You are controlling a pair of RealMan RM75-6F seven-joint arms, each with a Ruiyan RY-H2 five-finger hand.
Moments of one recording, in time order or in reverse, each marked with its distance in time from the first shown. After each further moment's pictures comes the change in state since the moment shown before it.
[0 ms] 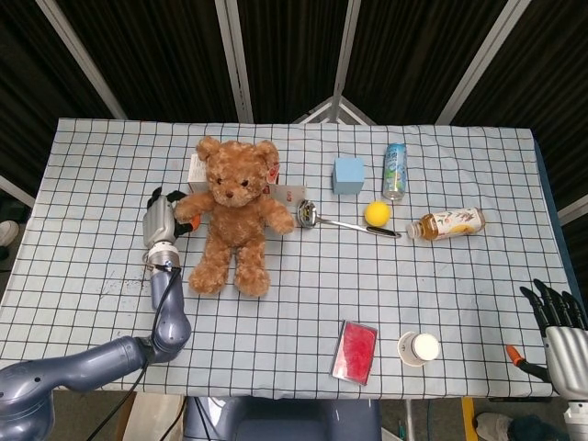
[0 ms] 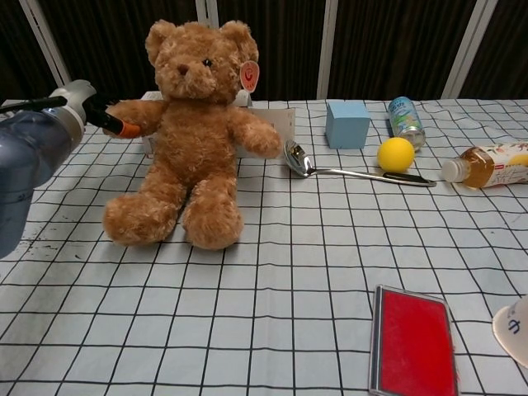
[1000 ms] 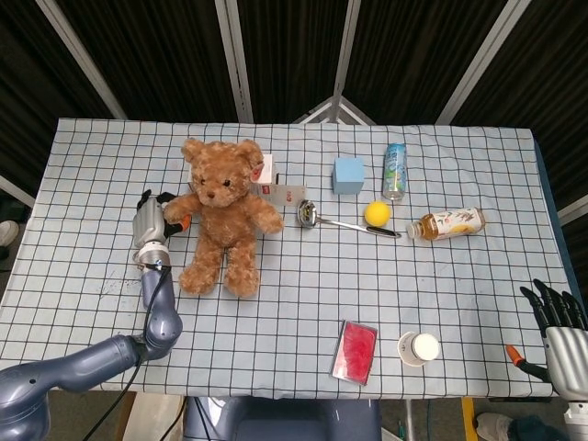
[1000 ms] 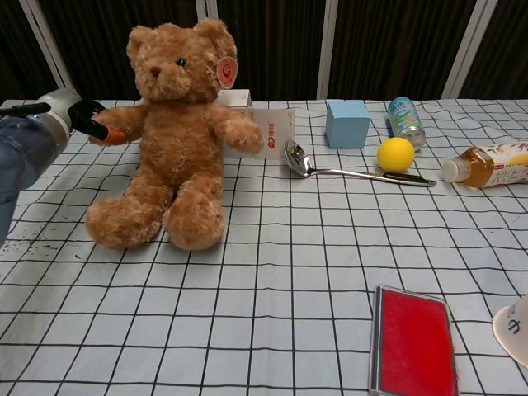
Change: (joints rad) left arm 0.028 0.006 -0.002 0.059 0.002 -0.056 -0.017; right arm 0.000 0.001 -0.001 -0.002 -0.001 0.002 0.000
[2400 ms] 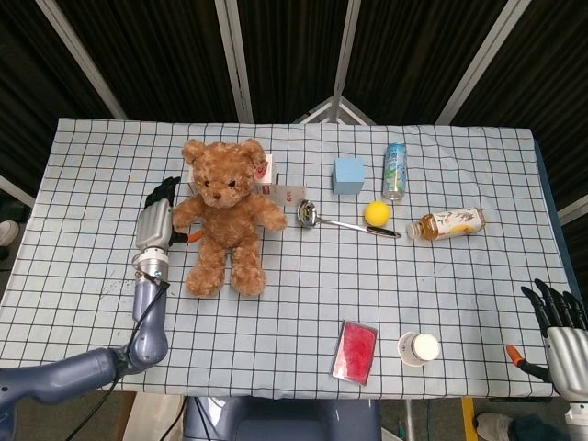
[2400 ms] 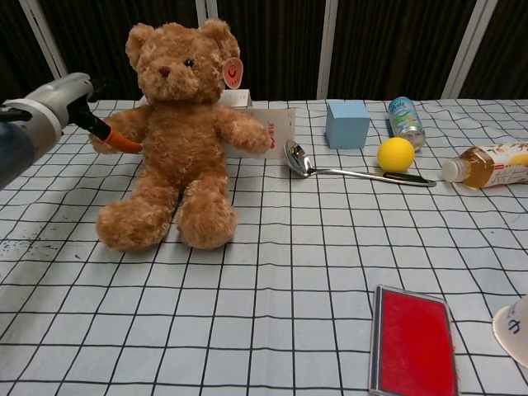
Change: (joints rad) left arm 0.083 0.143 0.154 -0.228 0.189 0.022 0.056; right arm -0.004 0.009 -0.001 -0.010 -0.008 0.010 0.013
